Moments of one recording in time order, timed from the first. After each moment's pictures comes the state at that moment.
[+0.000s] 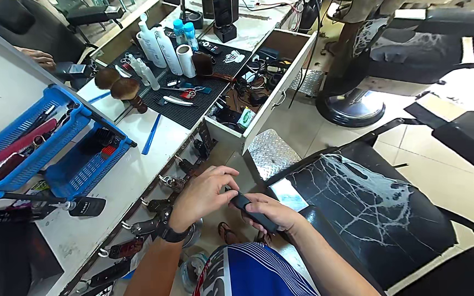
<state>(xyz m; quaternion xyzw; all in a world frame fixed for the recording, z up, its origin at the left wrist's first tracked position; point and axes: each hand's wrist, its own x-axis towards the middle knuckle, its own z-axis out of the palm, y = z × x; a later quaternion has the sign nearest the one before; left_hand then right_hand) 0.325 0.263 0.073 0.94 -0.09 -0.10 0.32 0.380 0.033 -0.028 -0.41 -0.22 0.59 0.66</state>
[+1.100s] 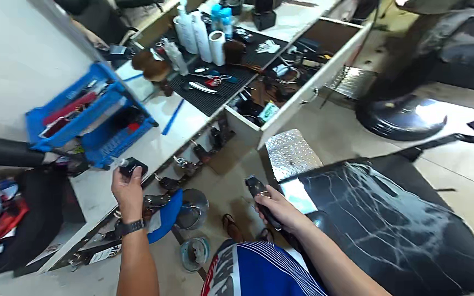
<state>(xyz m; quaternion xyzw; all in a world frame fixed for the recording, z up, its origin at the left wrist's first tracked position) 0.194 0.384 0.030 0.76 0.39 0.38 0.35 0.369 0.019 -0.034 -0.59 -0.06 0.52 0.62</state>
